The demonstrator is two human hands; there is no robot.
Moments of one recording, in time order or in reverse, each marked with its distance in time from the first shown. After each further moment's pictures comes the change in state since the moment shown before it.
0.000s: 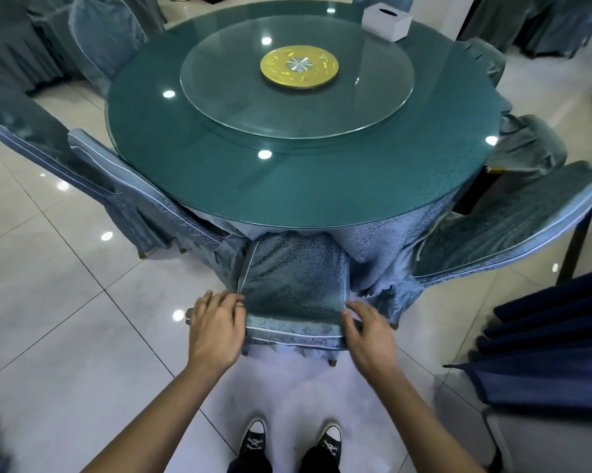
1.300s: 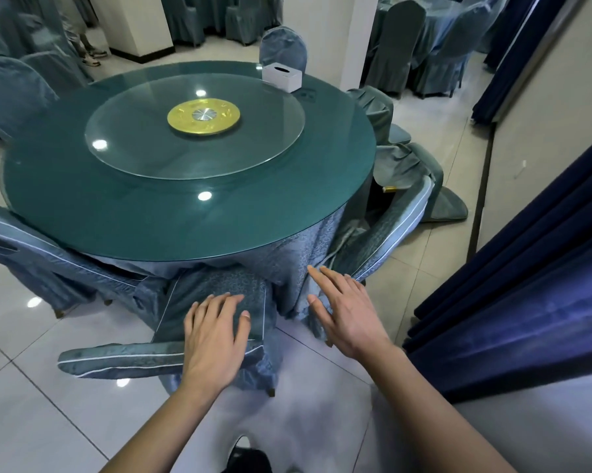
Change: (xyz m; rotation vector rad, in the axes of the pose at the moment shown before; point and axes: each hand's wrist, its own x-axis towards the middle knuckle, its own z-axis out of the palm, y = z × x) left_hand -0.079 0.220 0.031 0.039 0.067 0.305; right_hand -0.005 0.077 -0.214 -0.380 0.159 -0.466
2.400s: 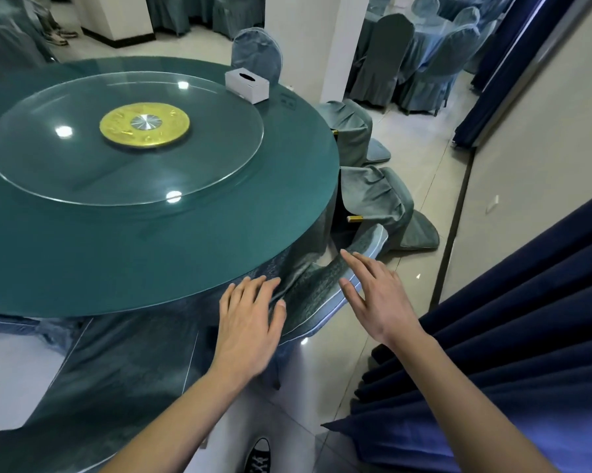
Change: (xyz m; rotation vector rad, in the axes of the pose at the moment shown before) left_hand 0.187 0.225 0.086 -0.124 0.038 0.143; right_hand 0.141 0.248 -0.124 -0.089 0.012 0.081
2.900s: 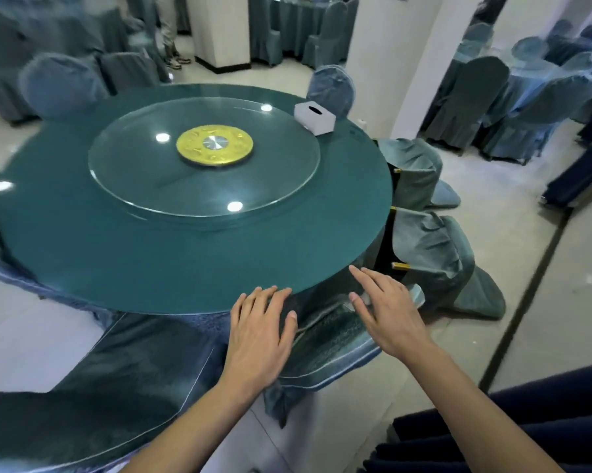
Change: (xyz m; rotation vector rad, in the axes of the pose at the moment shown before) left_hand 0.058 0.041 0.010 0.042 0.123 -0.195; right_hand 0.111 0.047 -0.009 -0.037 -0.037 -0.283
